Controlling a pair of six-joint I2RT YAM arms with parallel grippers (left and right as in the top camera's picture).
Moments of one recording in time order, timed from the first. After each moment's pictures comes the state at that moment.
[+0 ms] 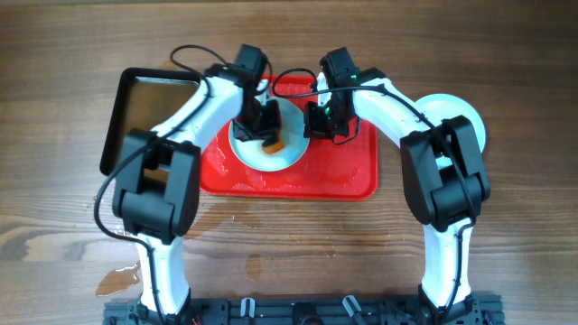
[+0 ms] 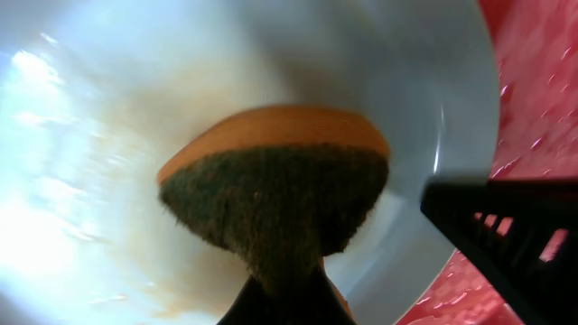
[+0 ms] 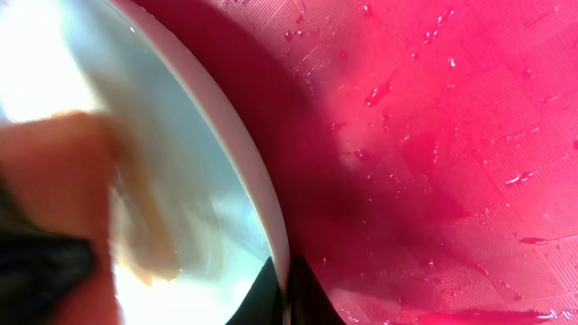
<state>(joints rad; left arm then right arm) -0.33 2.11 1.55 -0.88 0.33 -0.44 0.38 2.20 1.55 -0.73 -0.44 0.39</state>
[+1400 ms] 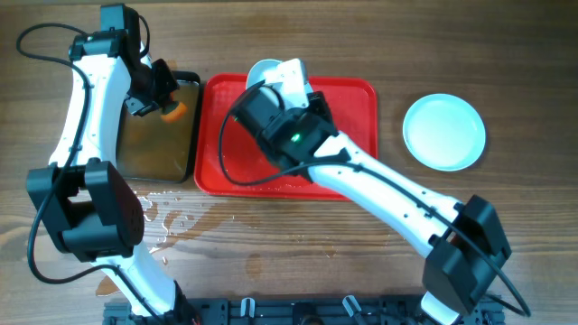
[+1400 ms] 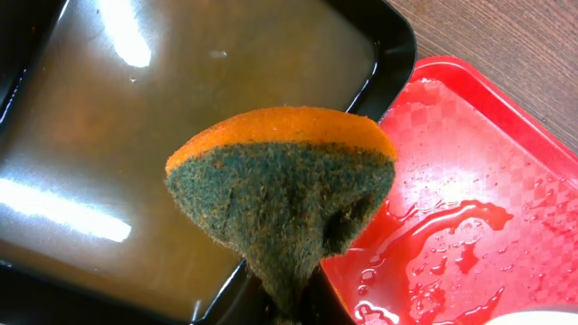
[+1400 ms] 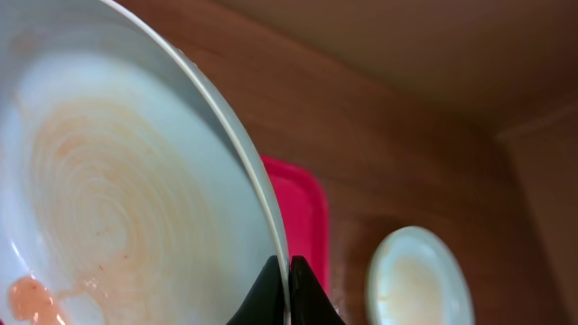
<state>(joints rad) 0.08 1.96 1.73 -1.12 0.10 -0.42 0.86 1.84 1.54 -0.78 0.94 0.35</state>
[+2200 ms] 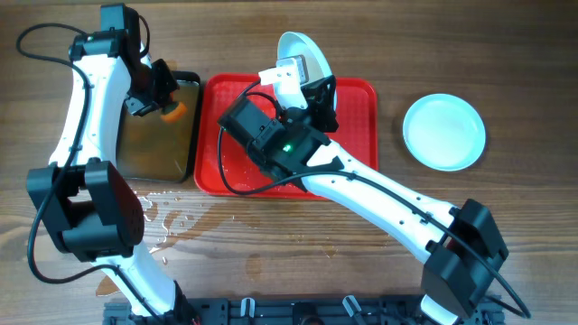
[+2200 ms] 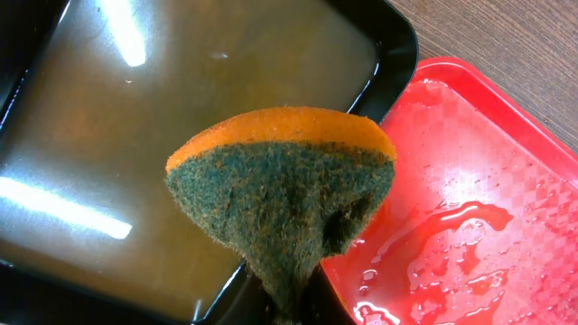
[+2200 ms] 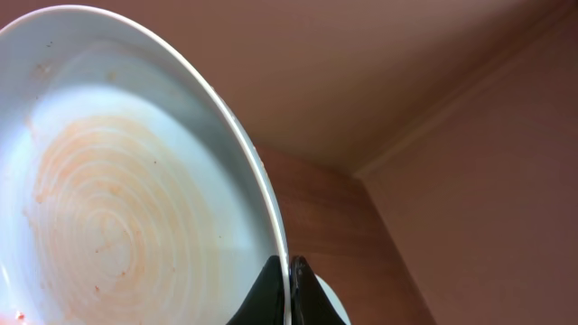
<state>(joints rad) 0.08 1.96 1.73 -1.12 0.10 -0.42 0.90 1.84 1.54 -0.74 1.36 0.31</state>
